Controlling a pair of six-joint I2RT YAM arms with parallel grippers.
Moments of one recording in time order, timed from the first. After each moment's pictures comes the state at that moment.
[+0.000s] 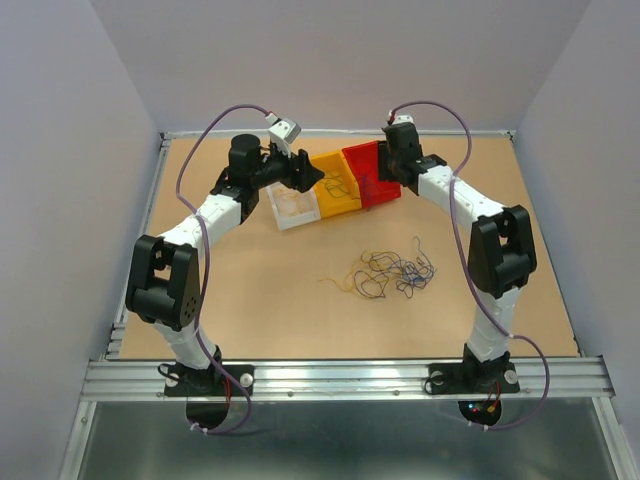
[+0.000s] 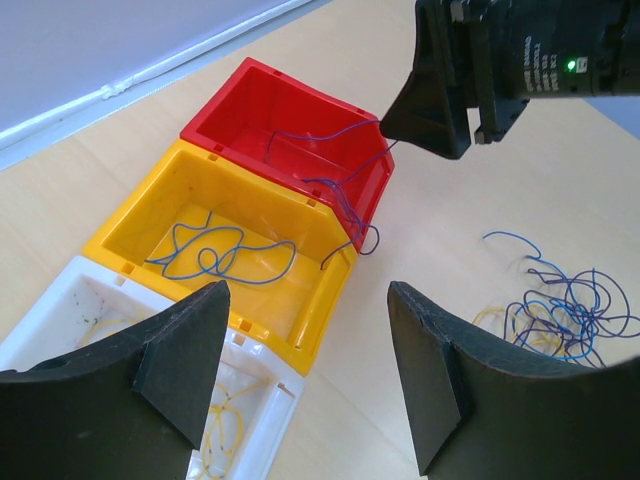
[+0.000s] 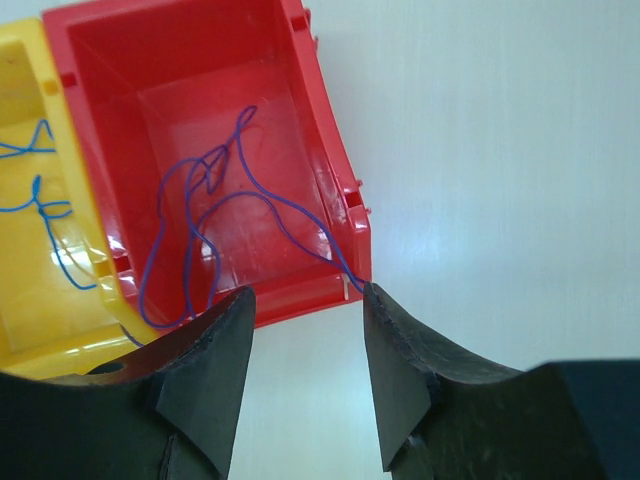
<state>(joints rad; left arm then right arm) -0.32 1.68 1.20 0.26 0.59 -0.09 0.38 1.95 1.63 -0.33 0.33 0.17</state>
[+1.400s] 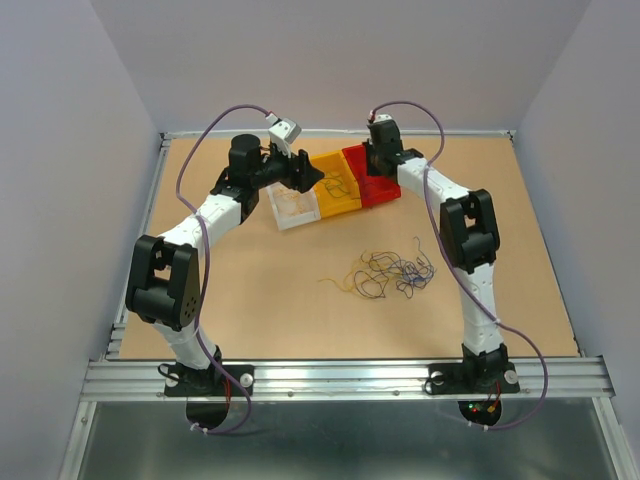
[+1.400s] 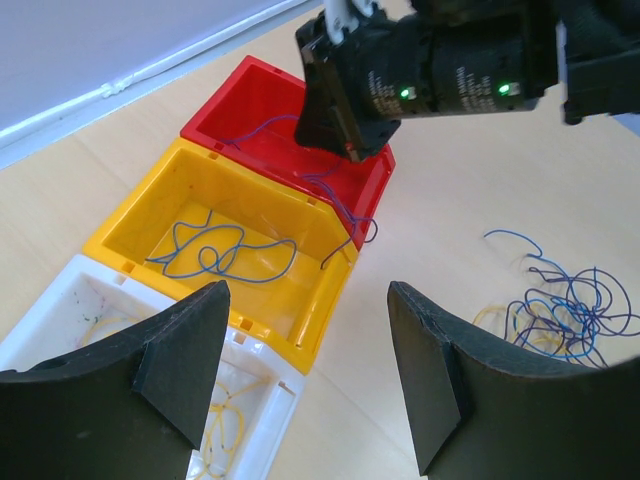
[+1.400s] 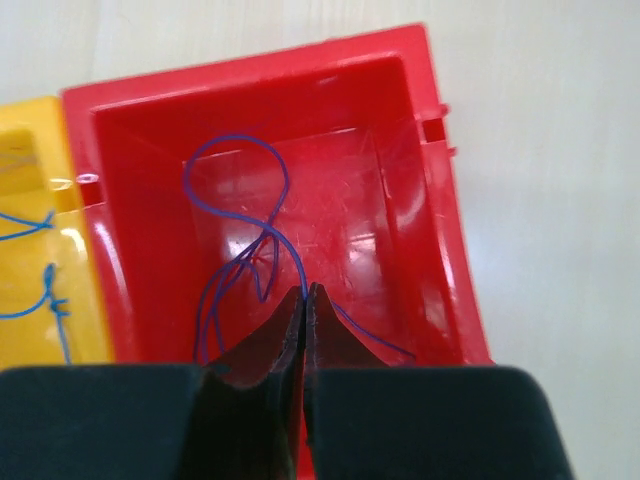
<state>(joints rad) -0.32 1.68 1.20 0.26 0.59 -0.09 0.37 2.26 1.91 -0.31 0.22 0.16</state>
